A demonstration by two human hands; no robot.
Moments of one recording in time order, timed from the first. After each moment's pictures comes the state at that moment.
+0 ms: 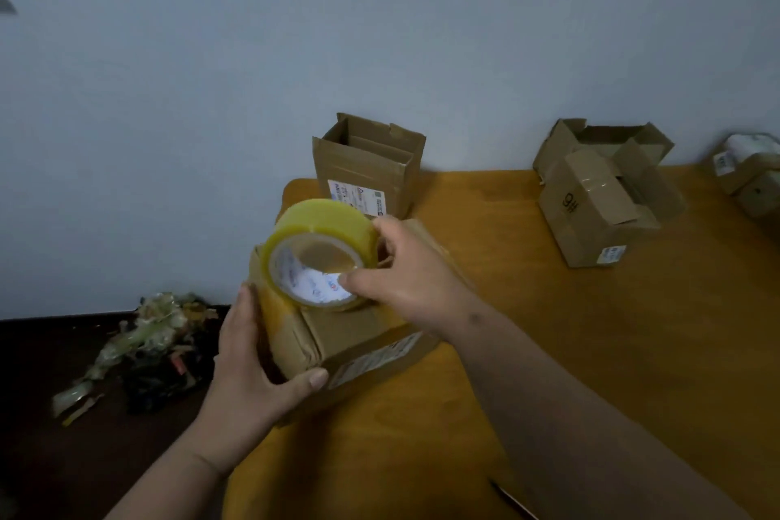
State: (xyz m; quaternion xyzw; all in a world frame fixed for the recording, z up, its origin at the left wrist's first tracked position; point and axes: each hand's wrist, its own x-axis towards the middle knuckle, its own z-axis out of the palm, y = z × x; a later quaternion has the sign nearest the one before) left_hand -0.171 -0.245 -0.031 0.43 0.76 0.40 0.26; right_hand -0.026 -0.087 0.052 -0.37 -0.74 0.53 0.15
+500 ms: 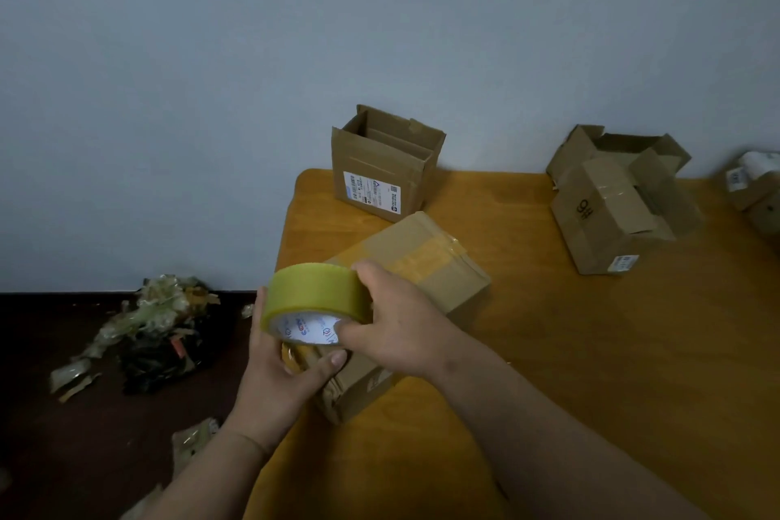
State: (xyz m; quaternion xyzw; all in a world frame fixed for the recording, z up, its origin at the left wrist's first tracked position) left_hand -0.173 -0.244 -0.084 0.33 0.72 0.51 0.33; right_hand -0.041 -0.118 0.021 -0.32 -0.86 0.40 0.07
